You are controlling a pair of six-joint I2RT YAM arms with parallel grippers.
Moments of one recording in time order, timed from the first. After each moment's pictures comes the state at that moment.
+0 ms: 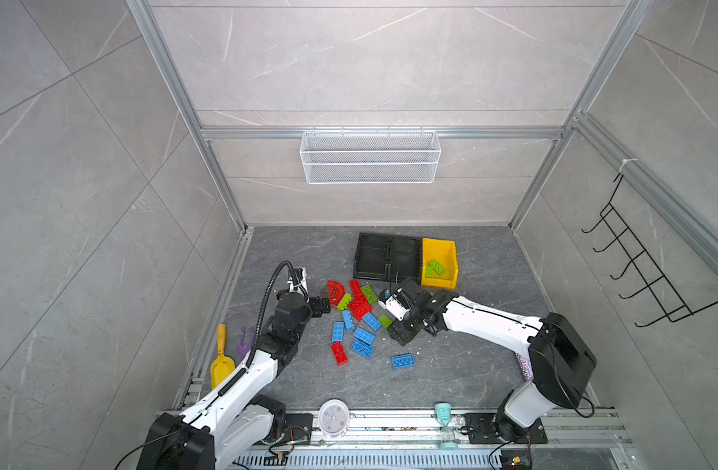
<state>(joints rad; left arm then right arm) -0.39 0.98 0.46 0.16 -0.23 -0.22 0.79 1.66 1.10 -0.63 -0.03 -0.06</state>
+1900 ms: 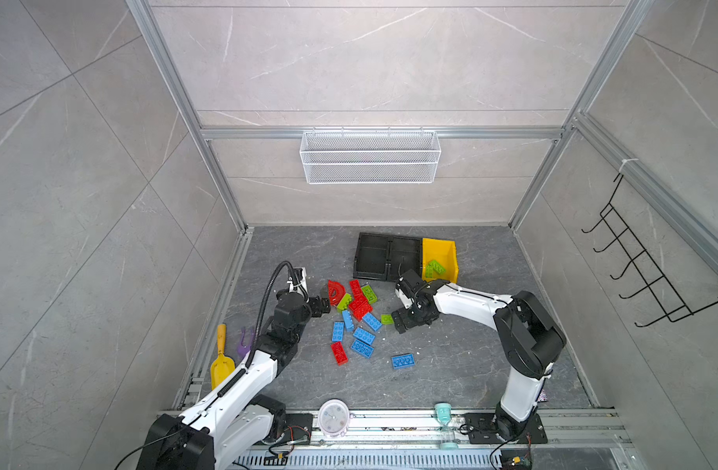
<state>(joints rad) -0.39 0.98 0.46 0.16 -0.23 -0.21 0.63 1.85 1.17 -0.64 -0.01 0.22</state>
